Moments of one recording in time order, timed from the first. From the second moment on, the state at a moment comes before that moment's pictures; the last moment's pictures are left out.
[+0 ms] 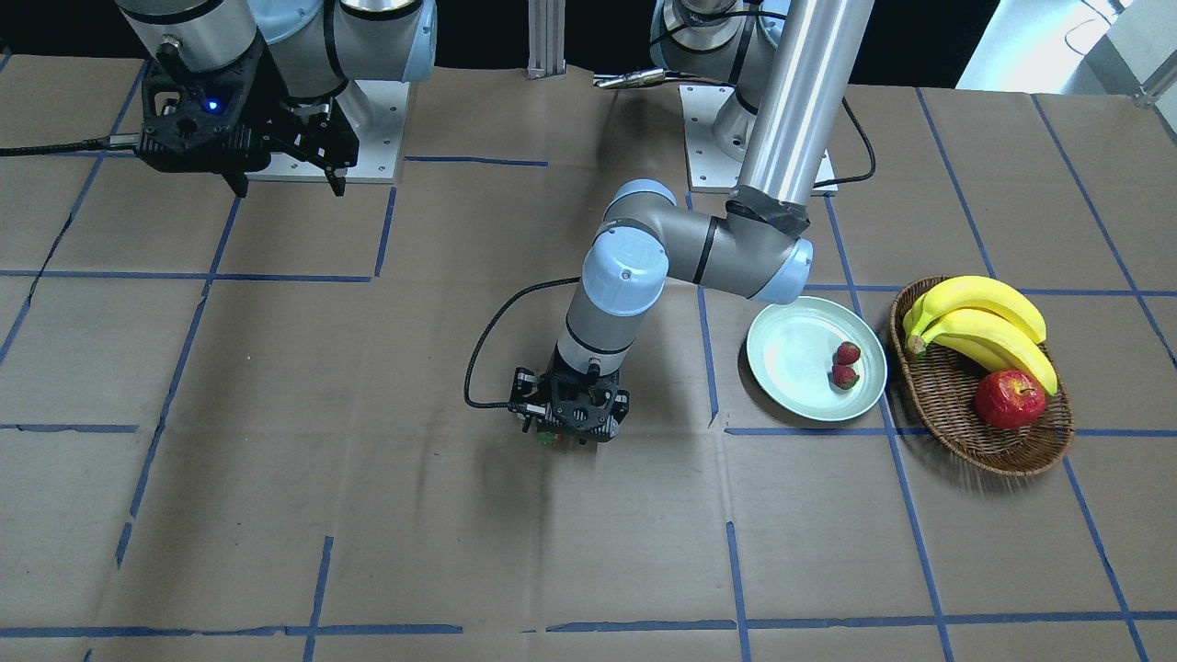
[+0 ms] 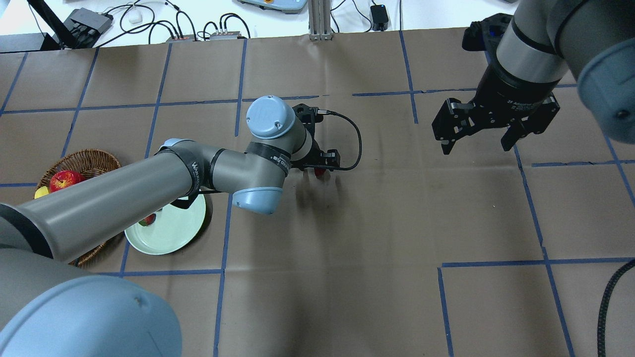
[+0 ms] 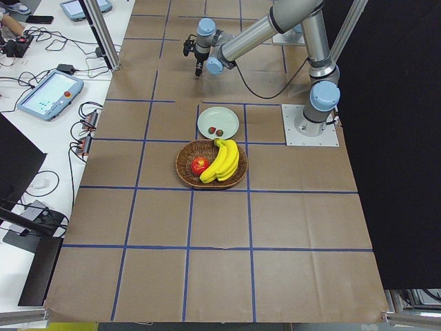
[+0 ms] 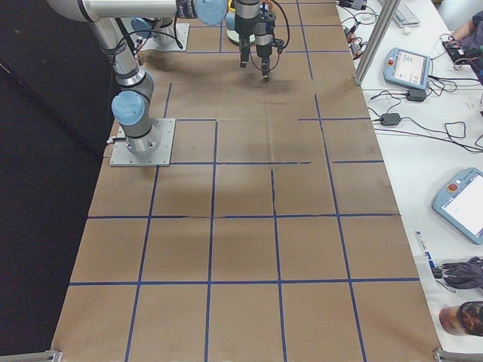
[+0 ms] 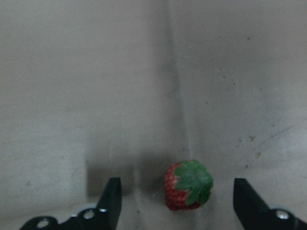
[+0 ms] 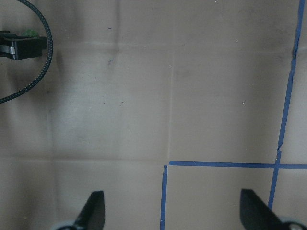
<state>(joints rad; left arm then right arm) -1.87 -2.10 -1.86 -0.53 1.42 -0.18 1.57 -1.67 1.67 -1.51 -1.55 -0.03</state>
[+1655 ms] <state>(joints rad) -1.39 -1.69 -2.29 -0.61 1.70 0.63 1.56 -1.67 1.67 -1.53 -1.59 -0.03</state>
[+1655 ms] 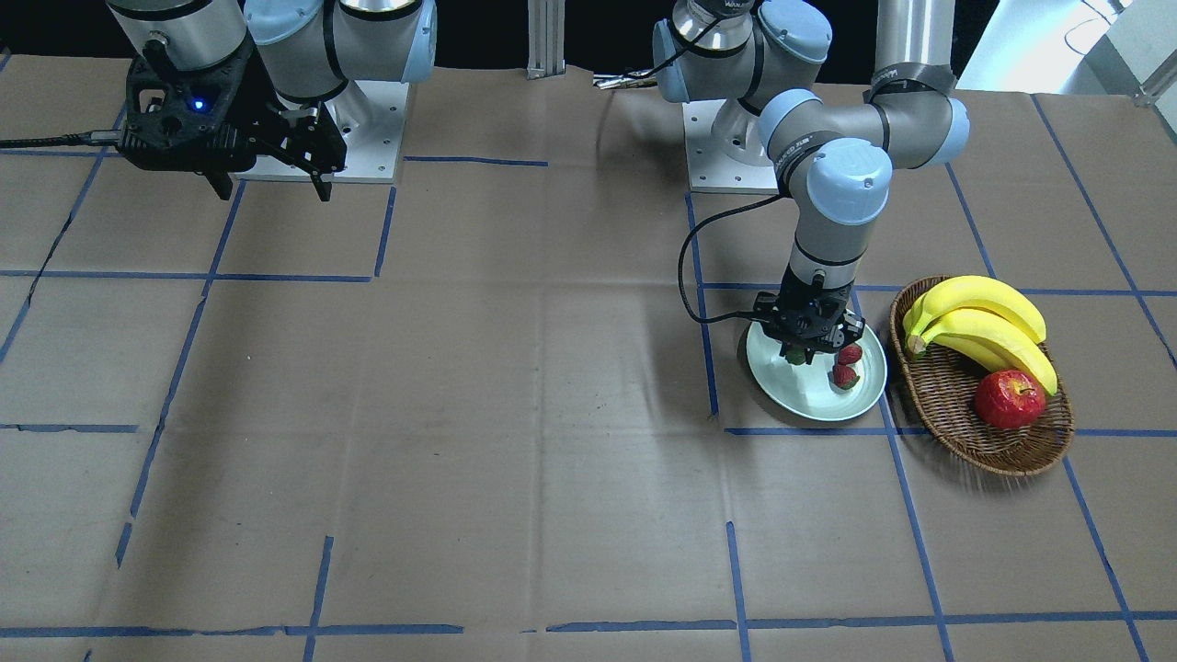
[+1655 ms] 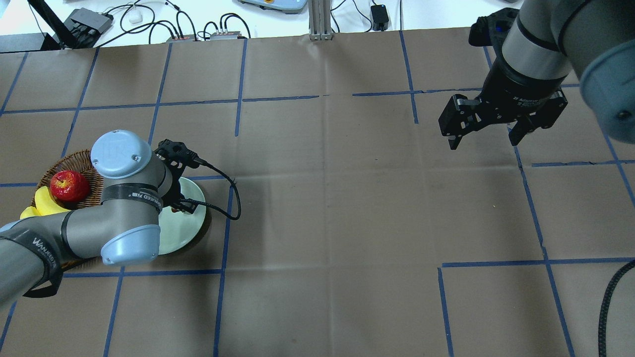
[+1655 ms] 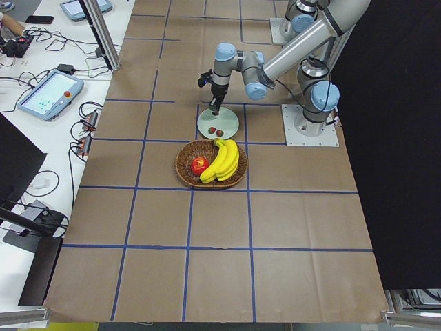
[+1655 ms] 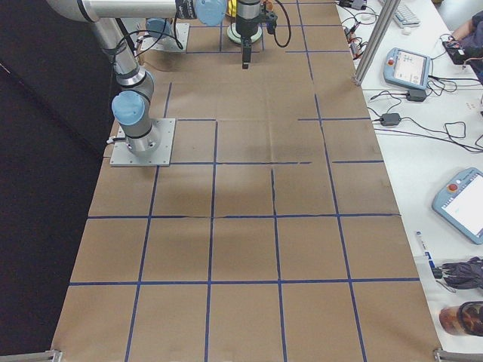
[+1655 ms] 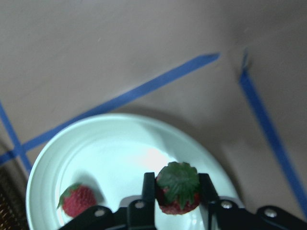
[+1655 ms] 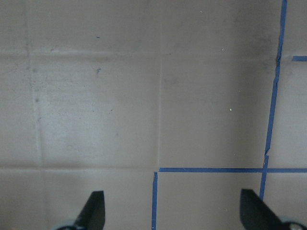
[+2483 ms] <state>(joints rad) -1.39 -1.57 -2.22 -0.88 1.62 0.48 1.56 -1.67 1.67 -1.53 -1.59 -0.03</state>
